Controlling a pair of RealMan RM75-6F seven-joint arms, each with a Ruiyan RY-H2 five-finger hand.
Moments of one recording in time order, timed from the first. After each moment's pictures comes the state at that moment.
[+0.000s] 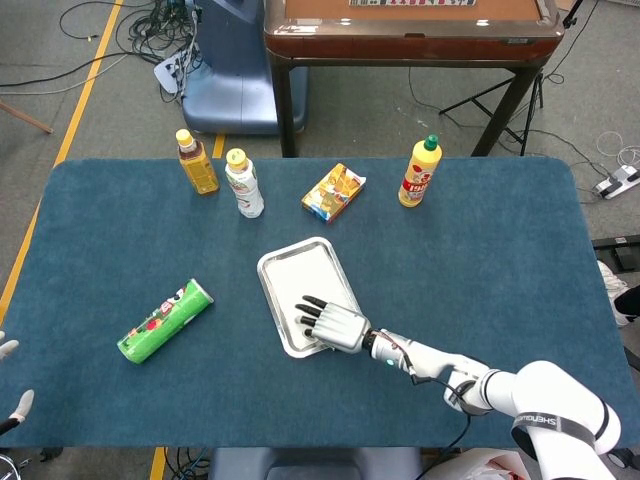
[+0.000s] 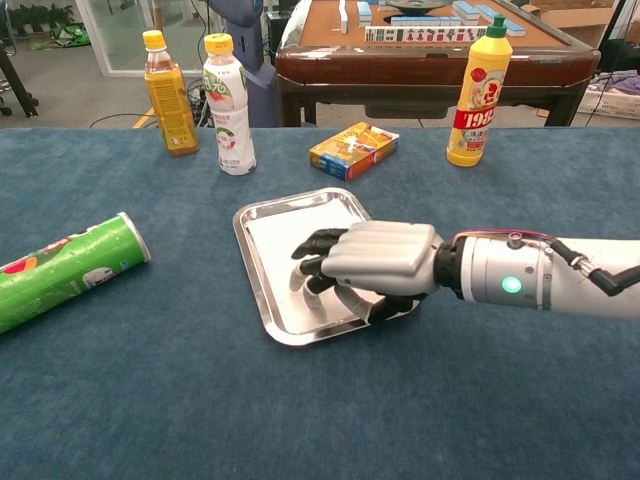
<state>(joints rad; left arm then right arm) 0.11 -1.04 -0.01 -1.68 1.51 1.64 0.03 0.98 -1.76 -0.13 -0.98 -1.77 0.92 0.17</state>
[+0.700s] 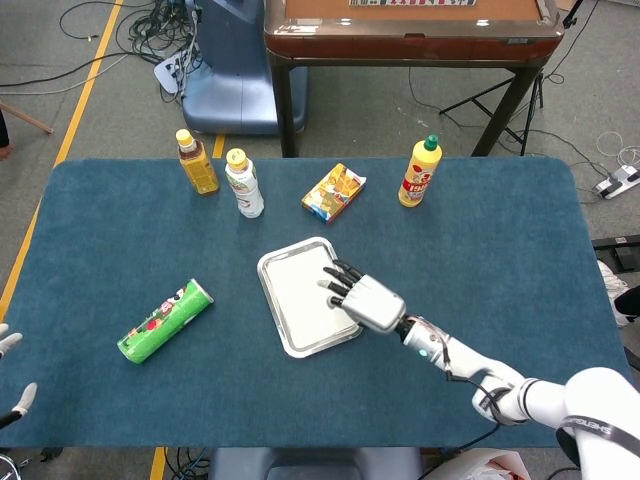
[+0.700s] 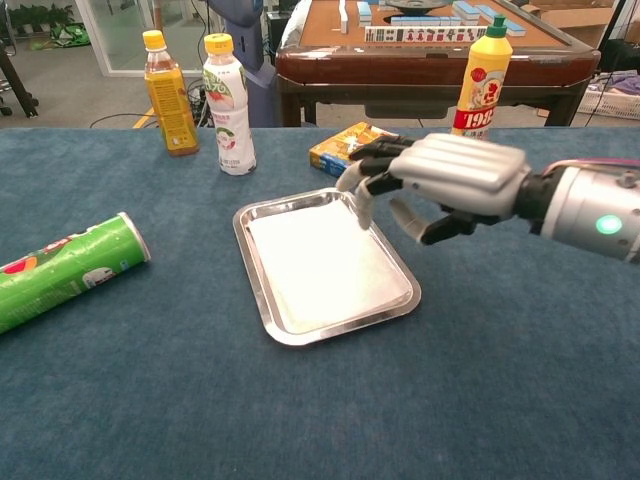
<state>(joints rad) 0.08 -1.03 -0.02 -1.68 1.52 1.63 0.02 0.83 -1.57 -0.06 -1.17 -1.67 1.14 0.05</state>
